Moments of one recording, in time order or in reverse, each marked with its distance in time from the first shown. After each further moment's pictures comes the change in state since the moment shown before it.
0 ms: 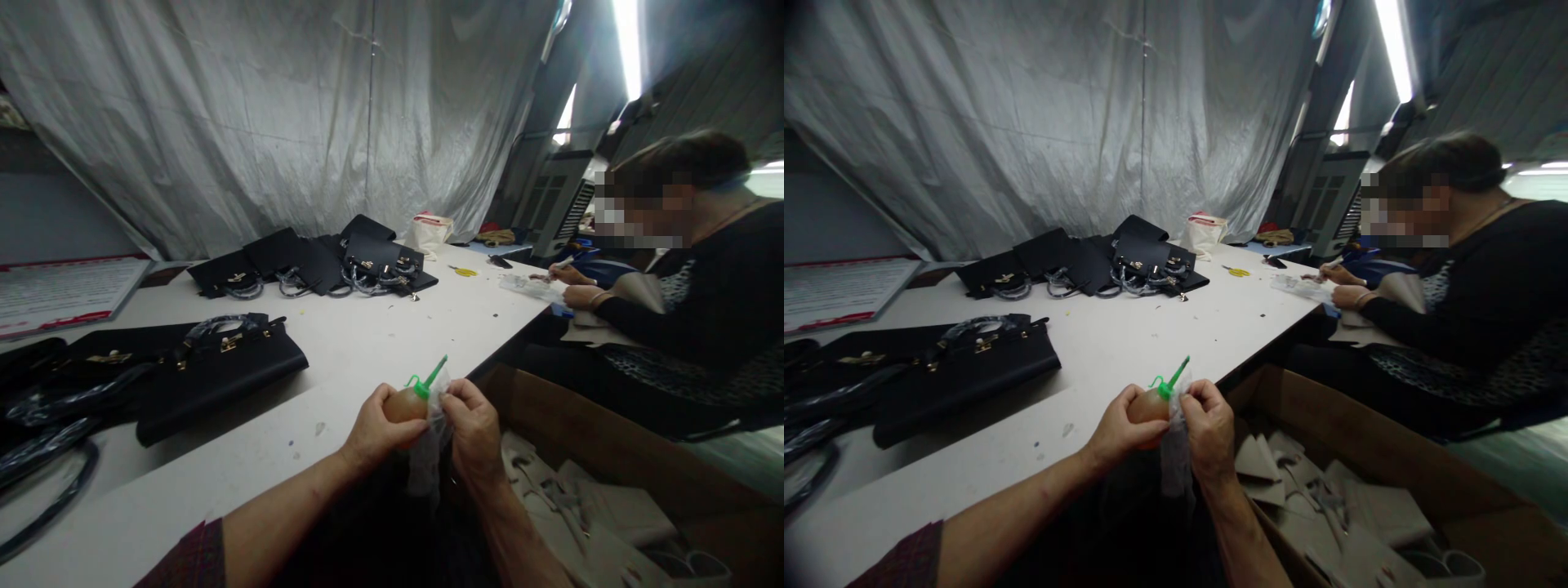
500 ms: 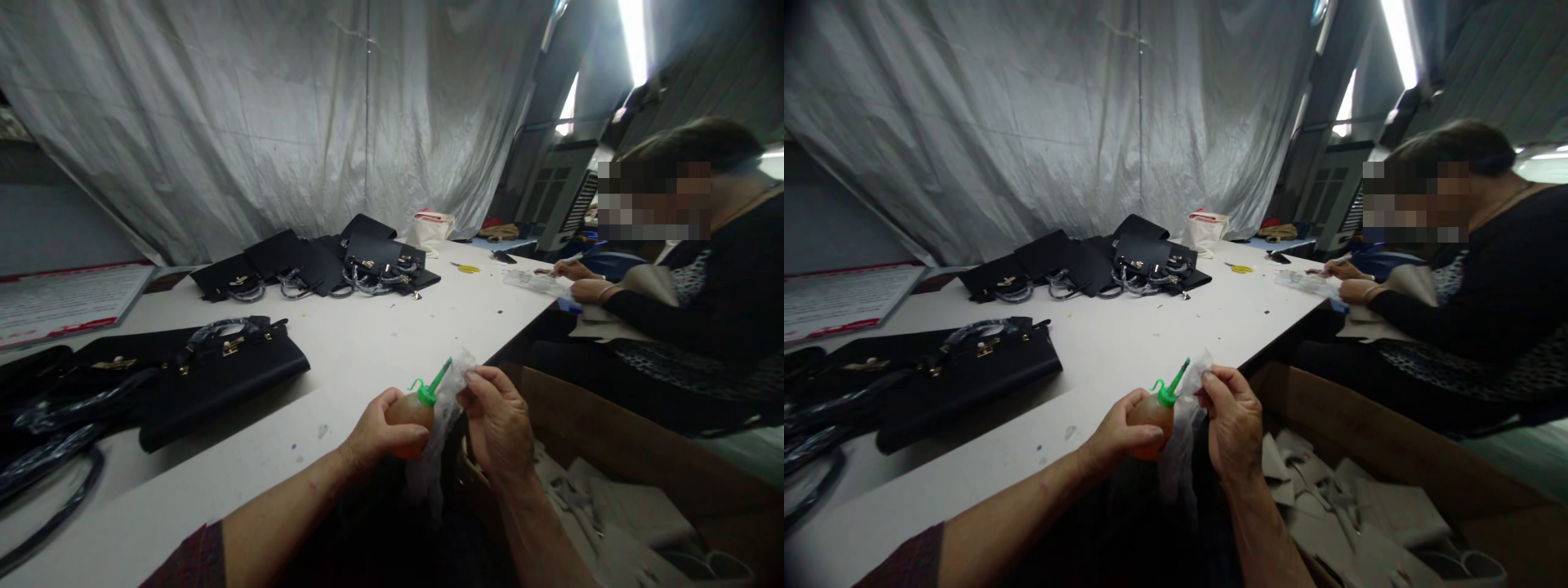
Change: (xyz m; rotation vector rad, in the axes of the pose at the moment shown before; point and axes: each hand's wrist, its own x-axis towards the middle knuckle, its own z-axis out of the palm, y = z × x) left_hand -0.001 0.003 -0.007 -0.353 -0.243 -0.098; right_hand 0.012 -0.025 0.001 0.186 0.036 -0.021
